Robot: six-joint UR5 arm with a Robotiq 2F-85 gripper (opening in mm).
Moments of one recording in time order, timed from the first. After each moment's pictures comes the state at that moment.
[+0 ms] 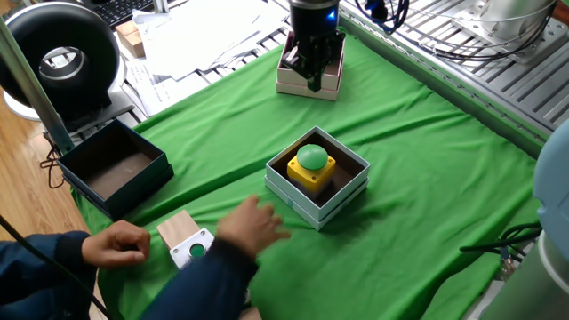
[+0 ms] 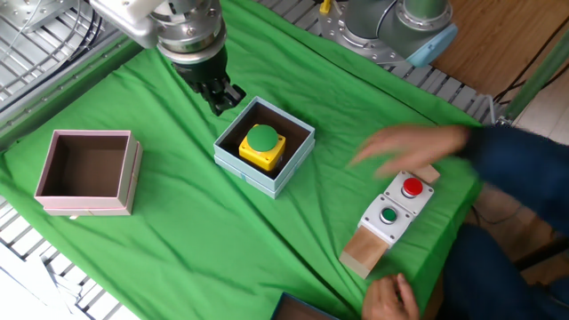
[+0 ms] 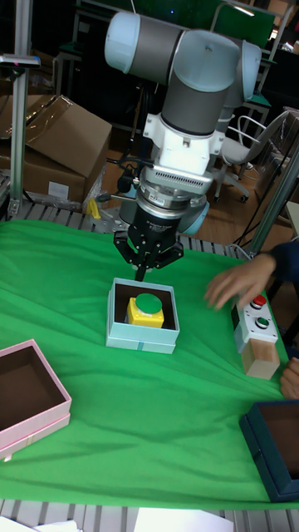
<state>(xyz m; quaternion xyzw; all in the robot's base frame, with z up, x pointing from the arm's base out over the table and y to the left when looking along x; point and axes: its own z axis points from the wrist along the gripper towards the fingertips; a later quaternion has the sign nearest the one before) 0.514 -0.010 0.194 0.02 -1.00 0.01 0.05</state>
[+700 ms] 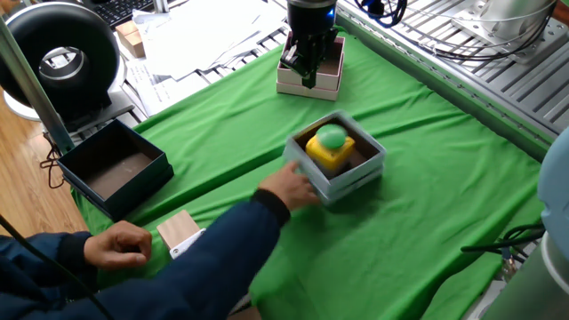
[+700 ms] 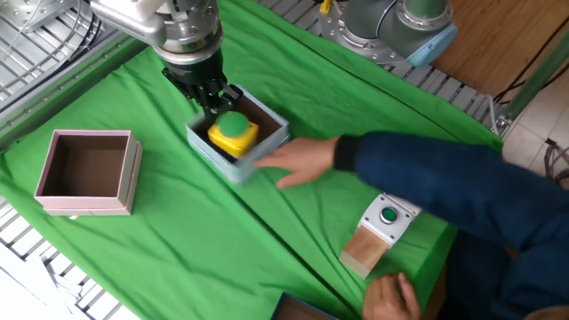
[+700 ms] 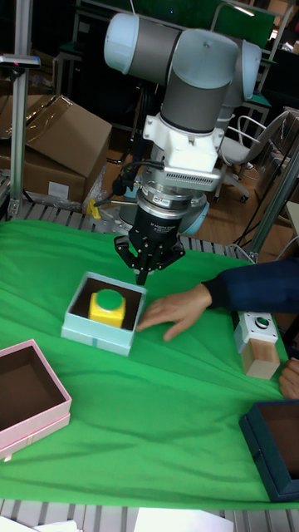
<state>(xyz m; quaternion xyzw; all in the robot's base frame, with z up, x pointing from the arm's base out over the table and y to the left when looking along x) 0.521 -0.005 0.194 0.09 -1.00 -0.01 0.04</state>
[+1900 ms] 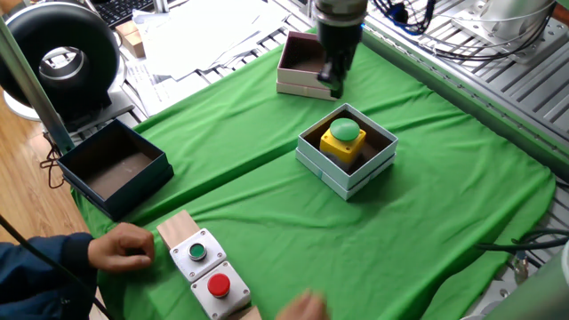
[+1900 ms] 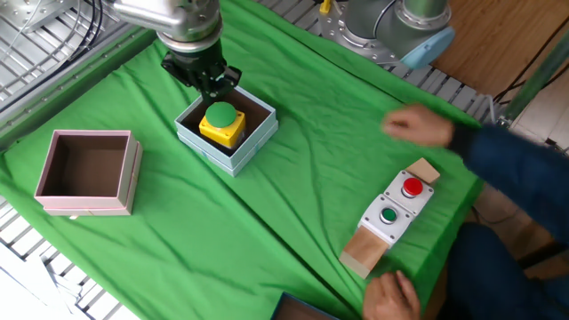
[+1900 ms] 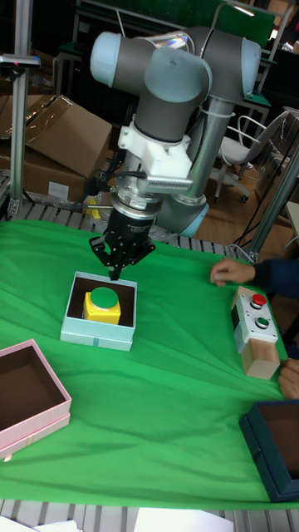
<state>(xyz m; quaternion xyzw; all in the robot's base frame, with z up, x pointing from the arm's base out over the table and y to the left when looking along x) 0.479 -0.058 0.158 0.21 -0.98 0.02 0.05</state>
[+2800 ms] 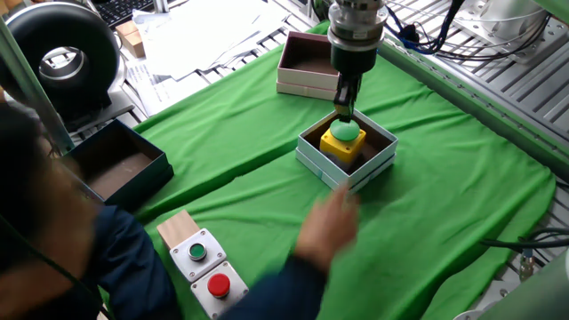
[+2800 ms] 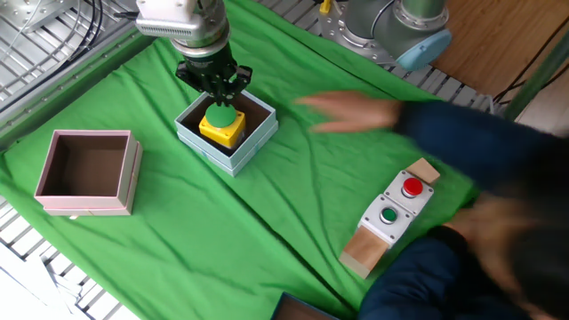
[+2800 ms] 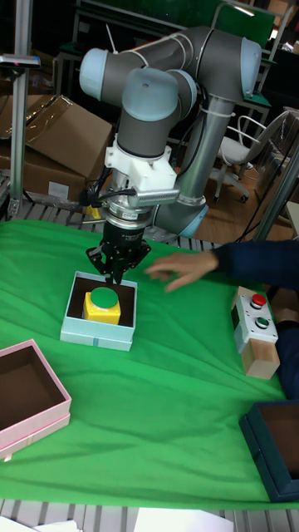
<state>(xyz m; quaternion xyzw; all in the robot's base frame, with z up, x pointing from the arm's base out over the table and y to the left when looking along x) 0.459 -0.050 0.127 0.25 -0.97 -0.03 0.04</state>
